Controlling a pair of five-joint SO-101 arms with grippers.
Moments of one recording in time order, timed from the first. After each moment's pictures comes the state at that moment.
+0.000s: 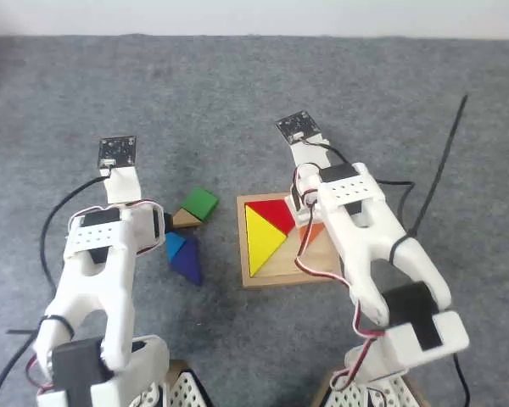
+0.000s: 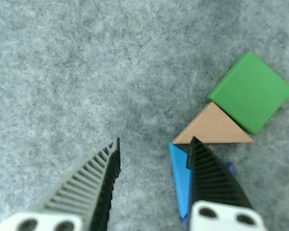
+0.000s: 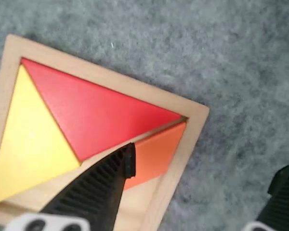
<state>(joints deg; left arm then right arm) -16.3 -16.3 56.5 44.1 0.6 -20.5 1.9 26.3 54.1 8.7</state>
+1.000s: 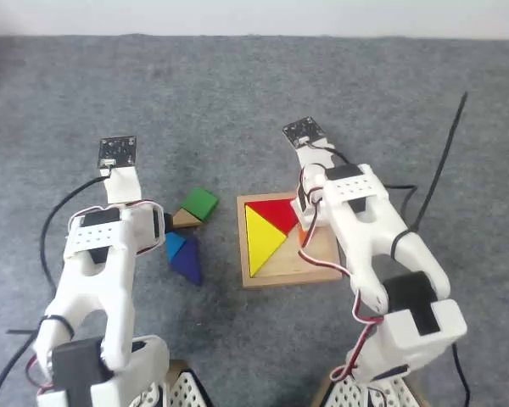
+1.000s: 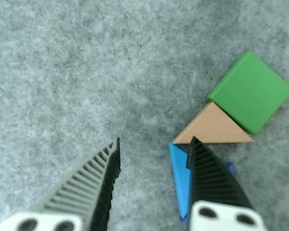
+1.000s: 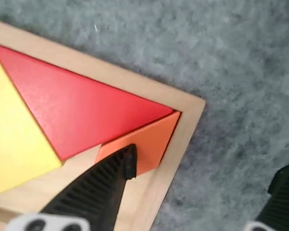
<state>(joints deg) -16.3 -16.3 56.5 44.1 0.4 -17.8 8.7 25.8 52.1 11.0</state>
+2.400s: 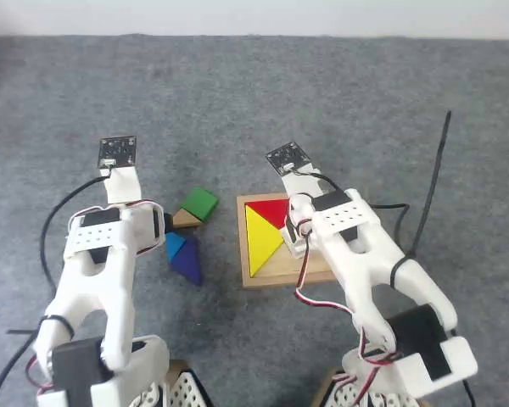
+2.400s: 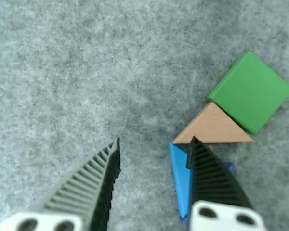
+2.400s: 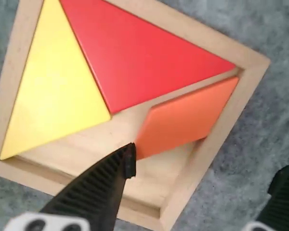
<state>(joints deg) -16.3 -16.3 56.5 44.1 0.4 -25.1 -4.7 39.8 52.5 8.0</state>
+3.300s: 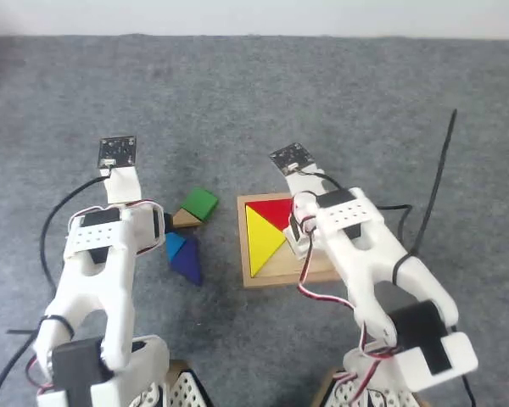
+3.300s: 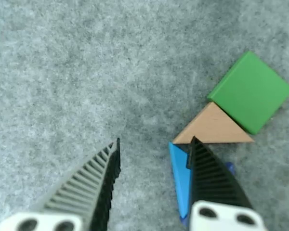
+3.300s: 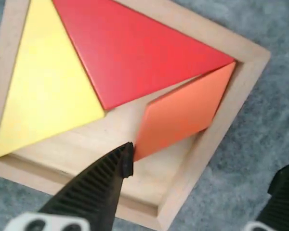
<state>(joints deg) -16.3 -16.3 56.5 44.1 0.4 -22.2 -2.0 39.4 53.0 9.6</state>
